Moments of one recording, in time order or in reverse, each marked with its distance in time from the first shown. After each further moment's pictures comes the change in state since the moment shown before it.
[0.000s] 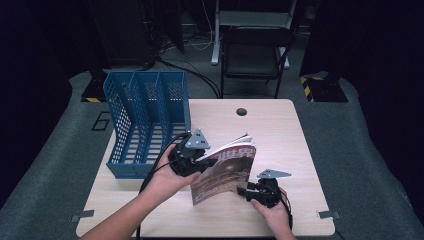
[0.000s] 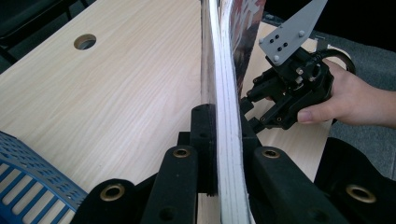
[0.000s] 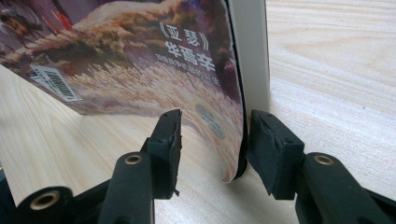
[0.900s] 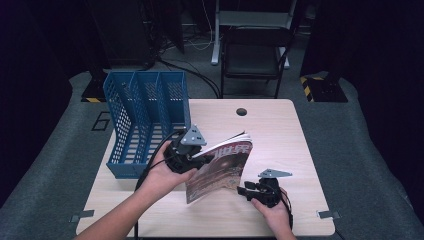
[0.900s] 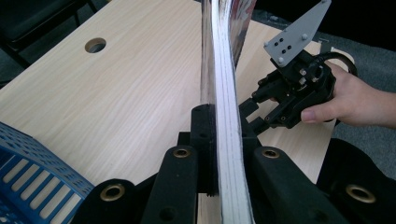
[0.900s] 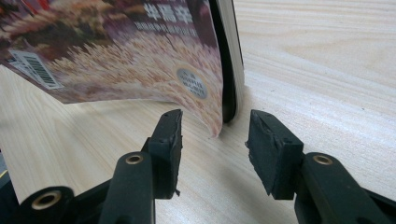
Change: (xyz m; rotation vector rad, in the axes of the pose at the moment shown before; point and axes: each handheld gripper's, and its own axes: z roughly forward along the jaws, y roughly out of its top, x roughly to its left) left arm 0.006 0.006 -0.017 -0.012 0.019 -0.004; right arm -0.001 0.000 -0.001 -0.010 0.011 0.022
